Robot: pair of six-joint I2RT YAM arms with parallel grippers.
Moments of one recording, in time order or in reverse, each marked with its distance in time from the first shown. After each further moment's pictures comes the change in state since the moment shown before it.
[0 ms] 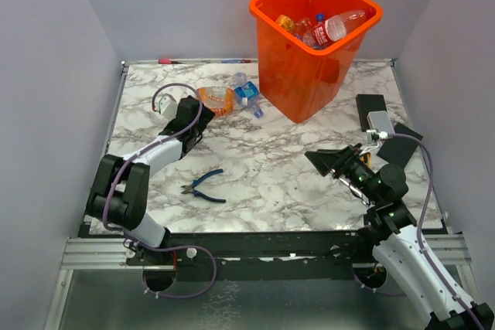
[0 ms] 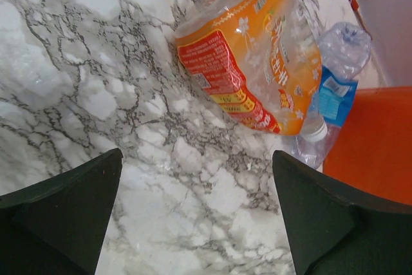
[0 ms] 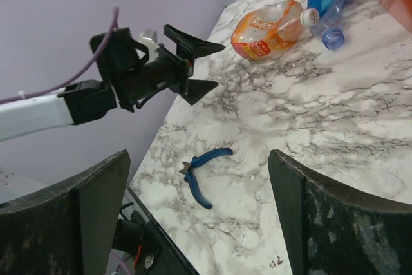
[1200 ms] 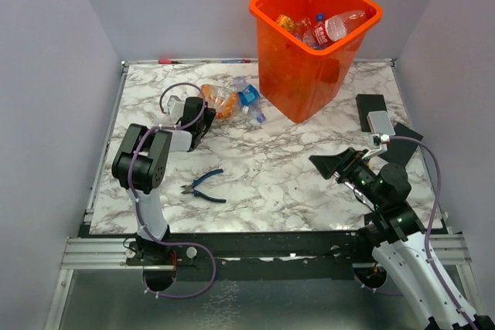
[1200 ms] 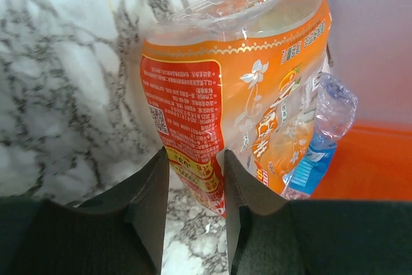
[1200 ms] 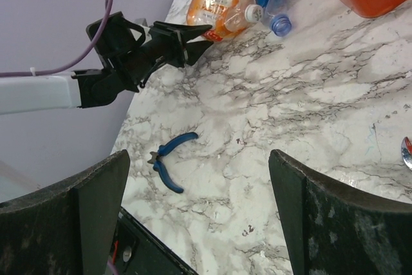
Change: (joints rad) left arm 0.045 0.407 0.106 0.398 0.122 -0.219; right arm 0.000 -0.097 0.072 -0.315 0.090 -0.073
